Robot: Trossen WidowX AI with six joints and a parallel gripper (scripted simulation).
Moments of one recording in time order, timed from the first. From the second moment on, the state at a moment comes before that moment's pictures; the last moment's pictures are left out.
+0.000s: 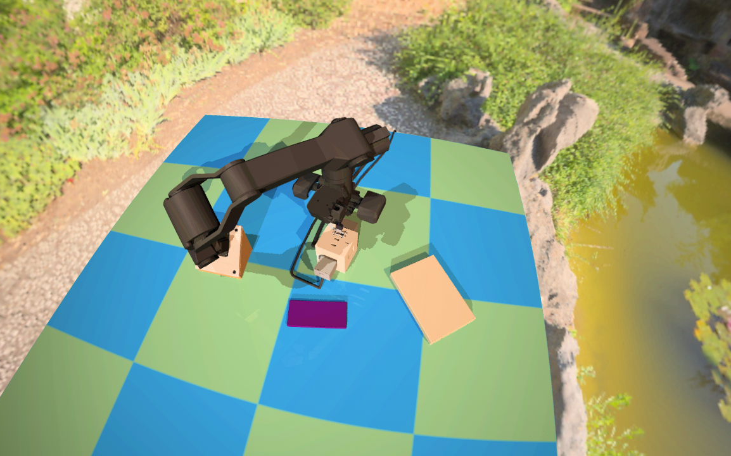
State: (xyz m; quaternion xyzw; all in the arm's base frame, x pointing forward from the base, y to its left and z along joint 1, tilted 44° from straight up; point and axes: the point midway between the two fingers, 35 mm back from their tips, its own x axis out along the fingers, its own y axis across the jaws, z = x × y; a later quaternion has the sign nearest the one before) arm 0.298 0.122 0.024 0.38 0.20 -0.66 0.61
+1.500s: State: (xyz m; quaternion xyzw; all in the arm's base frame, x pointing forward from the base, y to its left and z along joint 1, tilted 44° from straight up) arm 0.299 0.120 0.019 0.40 0.21 -0.66 0.61
